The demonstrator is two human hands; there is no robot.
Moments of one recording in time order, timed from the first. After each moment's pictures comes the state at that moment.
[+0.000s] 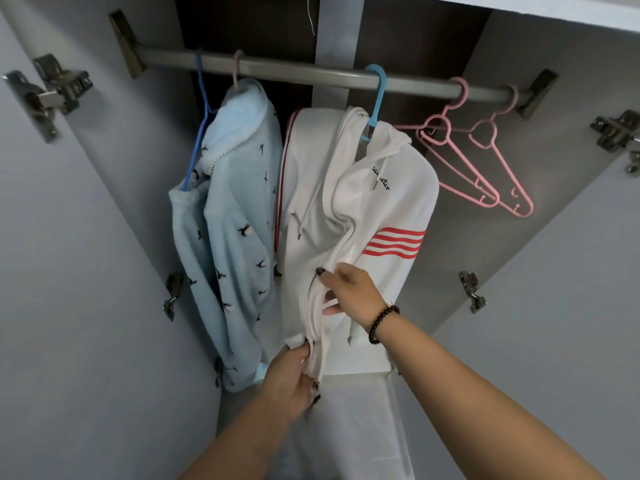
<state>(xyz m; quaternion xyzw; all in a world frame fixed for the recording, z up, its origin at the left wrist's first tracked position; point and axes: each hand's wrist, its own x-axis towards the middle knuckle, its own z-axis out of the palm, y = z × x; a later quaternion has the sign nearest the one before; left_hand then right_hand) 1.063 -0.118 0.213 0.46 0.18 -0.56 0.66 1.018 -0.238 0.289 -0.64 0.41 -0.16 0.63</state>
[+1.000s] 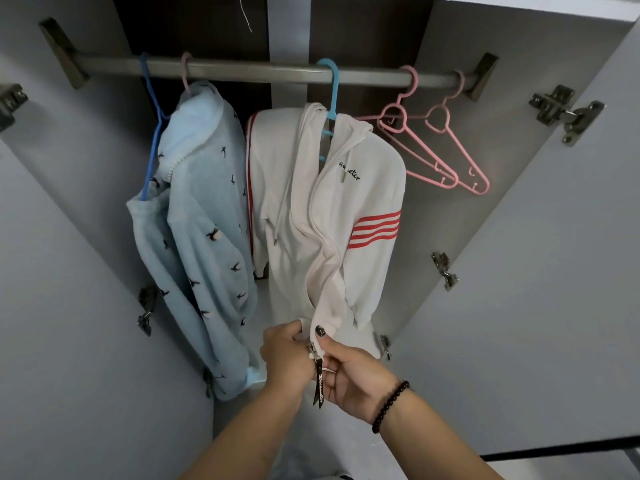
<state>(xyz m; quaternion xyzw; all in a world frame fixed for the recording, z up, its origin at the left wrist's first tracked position) 1.046 -0.126 0.227 0.74 -0.16 -0.40 0.52 0.944 -0.158 0.267 -0.28 0.48 -0.10 0.83</state>
